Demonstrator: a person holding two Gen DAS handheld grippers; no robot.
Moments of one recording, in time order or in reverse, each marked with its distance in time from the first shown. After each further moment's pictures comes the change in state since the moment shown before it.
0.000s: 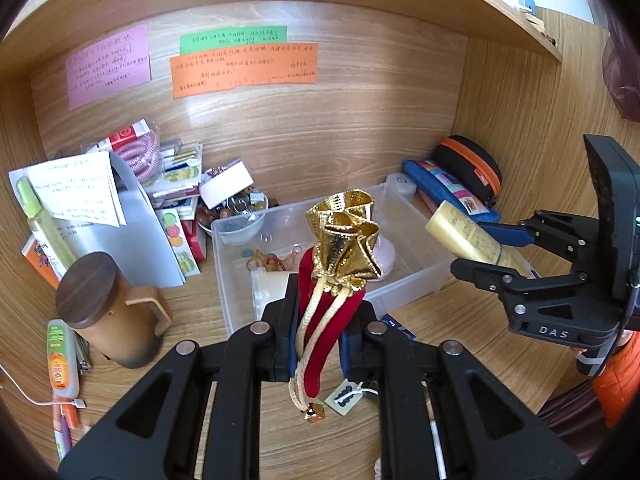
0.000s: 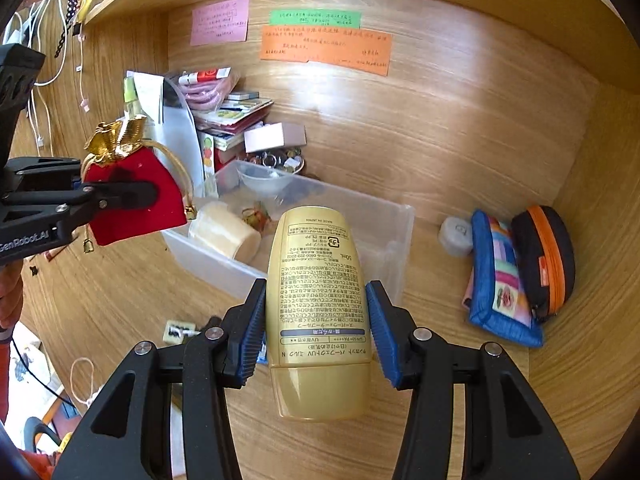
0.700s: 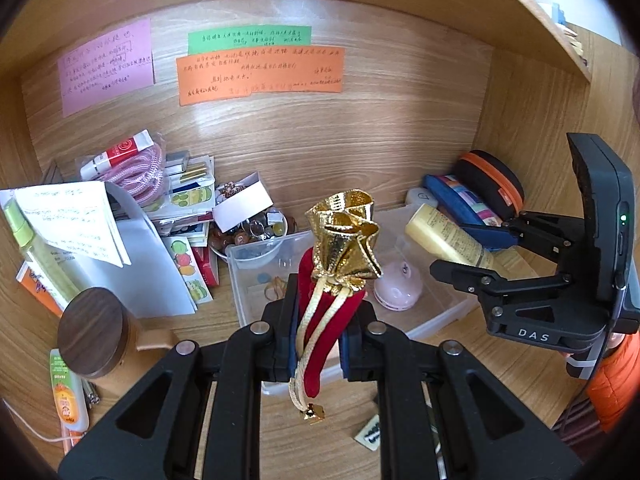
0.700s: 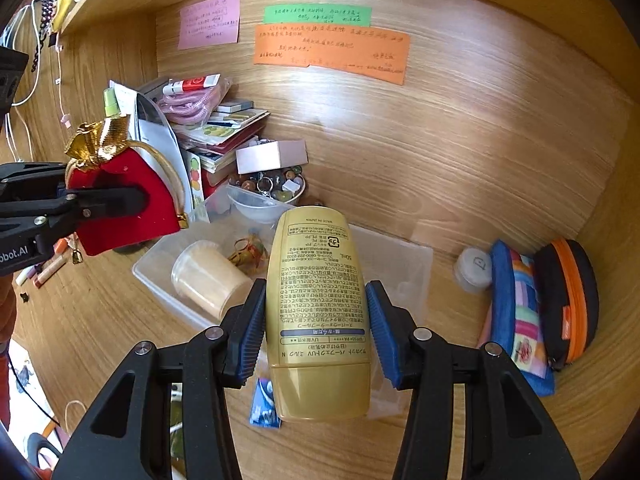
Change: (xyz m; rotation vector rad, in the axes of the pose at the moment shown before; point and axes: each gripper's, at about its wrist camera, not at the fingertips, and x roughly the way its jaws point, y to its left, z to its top) left arm 0.033 0.031 0.032 -0.015 0.008 0.001; right arm 0.047 0.001 0.043 -0.009 0.010 0.027
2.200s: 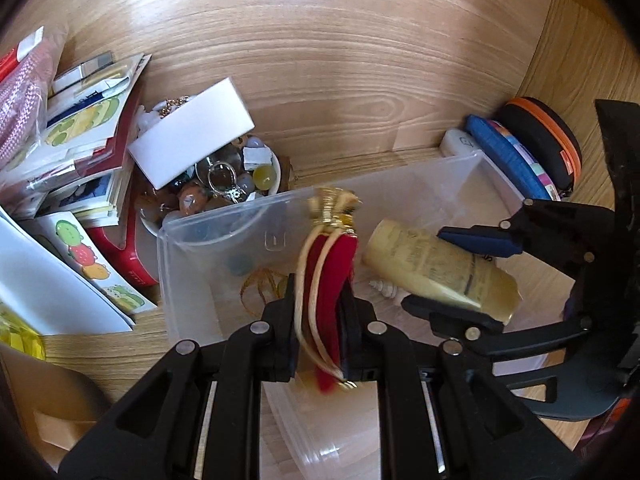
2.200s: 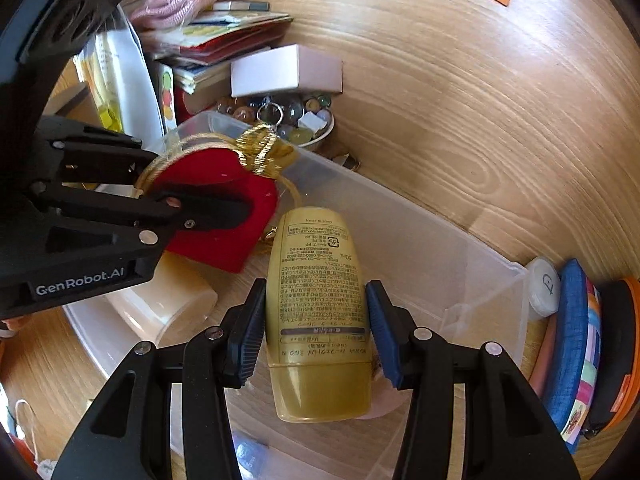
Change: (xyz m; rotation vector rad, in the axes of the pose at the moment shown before) left arm 0.139 0.024 -0.003 -0.020 0.236 -0.070; right arm 0.124 0.014 0.007 -0.127 0.207 0.038
